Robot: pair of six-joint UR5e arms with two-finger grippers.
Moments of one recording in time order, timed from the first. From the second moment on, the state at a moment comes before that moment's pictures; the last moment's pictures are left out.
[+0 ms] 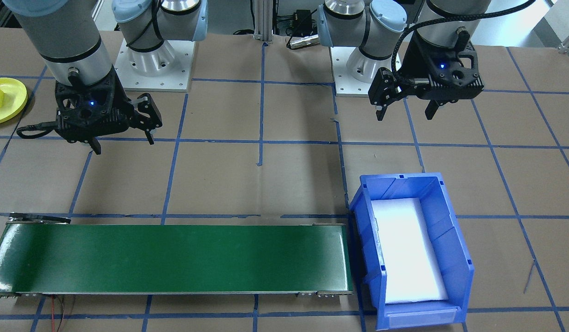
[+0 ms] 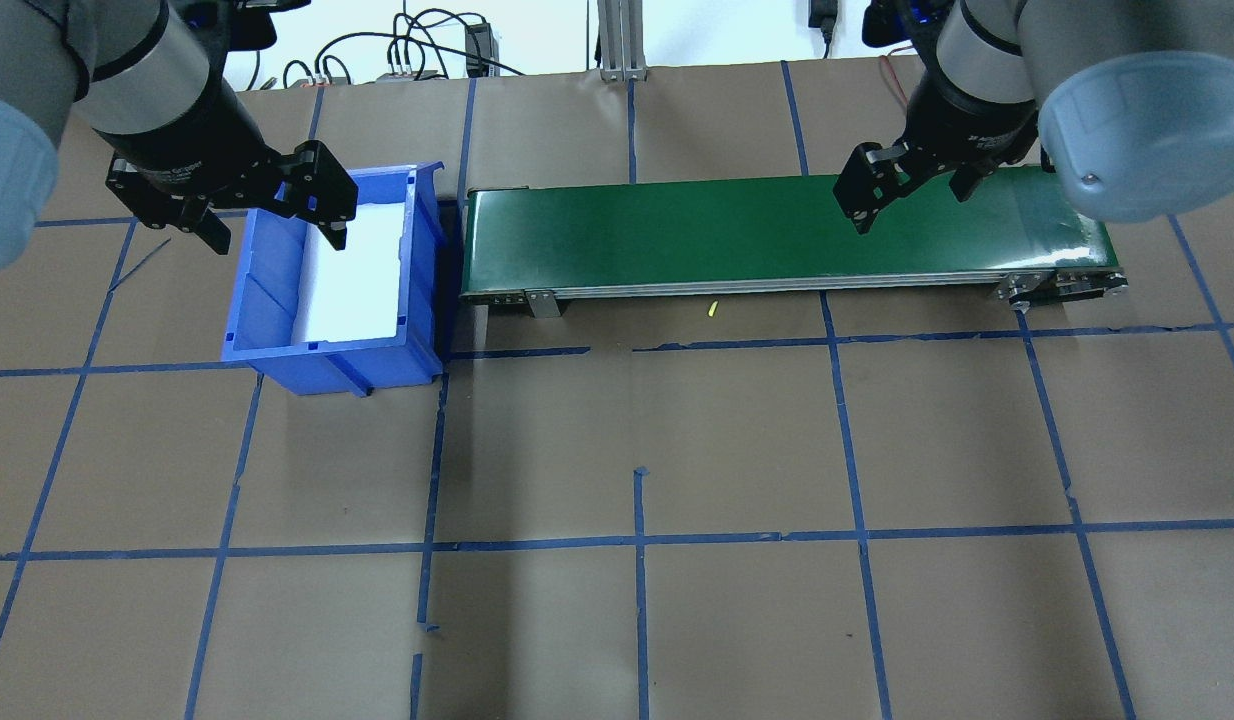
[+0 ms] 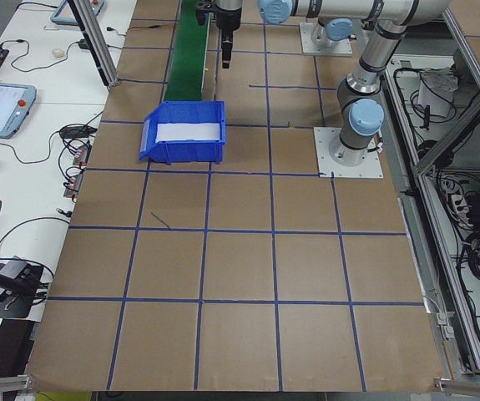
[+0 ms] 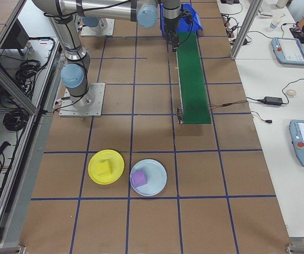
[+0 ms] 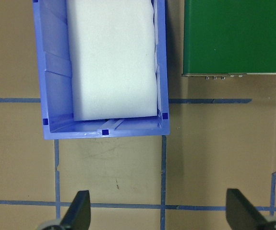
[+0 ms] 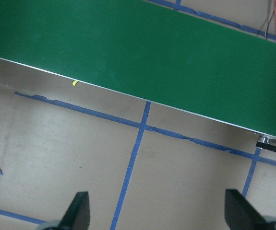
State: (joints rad) left arm -1.55 -1.52 -1.60 -1.52 1.62 0.01; right arm 1.57 -1.53 1.63 -1.74 -1.58 -0.25
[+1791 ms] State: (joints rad) left arm -1.55 -1.52 -1.60 -1.52 1.61 0.01; right arm 1.56 -1.54 1.64 -1.68 -1.56 0.02
